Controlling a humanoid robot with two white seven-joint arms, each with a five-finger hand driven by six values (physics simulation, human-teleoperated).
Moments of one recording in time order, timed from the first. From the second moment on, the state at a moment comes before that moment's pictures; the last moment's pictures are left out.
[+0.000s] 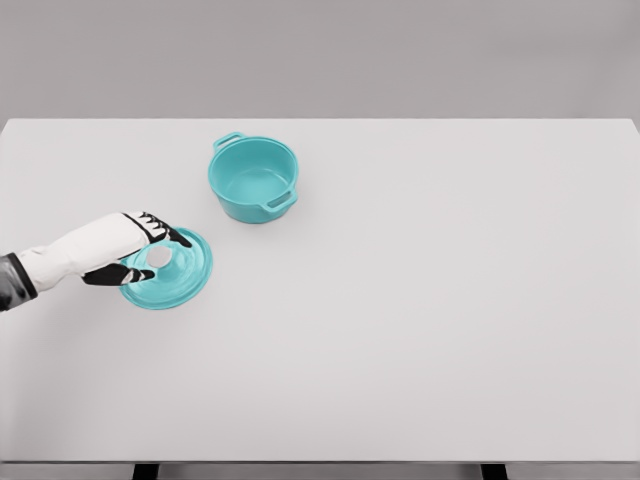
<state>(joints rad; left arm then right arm) -0.32 0.87 -0.54 -1.41 -0.37 -0.61 -0.17 0.01 0.00 -0.30 0.05 0.25 -0.01 0.09</state>
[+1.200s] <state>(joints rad) -0.33 0.85 -0.55 -1.37 -0.40 -0.61 -0.17 0.01 0.00 -0.30 0.05 0.25 -0.01 0.09</state>
